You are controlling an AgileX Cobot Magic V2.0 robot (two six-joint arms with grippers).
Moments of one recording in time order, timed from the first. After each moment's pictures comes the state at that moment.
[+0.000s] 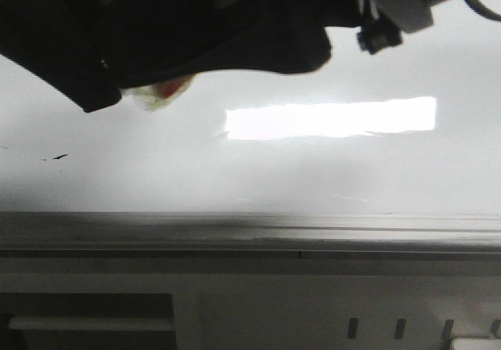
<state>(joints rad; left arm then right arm) -0.82 1.21 -1.05 -0.23 0.96 1.19 1.00 1.11 -0.67 1.19 0.07 -1.37</state>
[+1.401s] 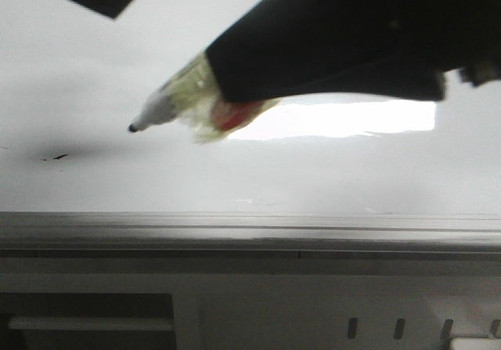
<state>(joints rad) -0.68 1.07 -0.96 -0.50 0.75 1.03 0.99 0.98 -0.53 1.26 -0.02 -1.37</state>
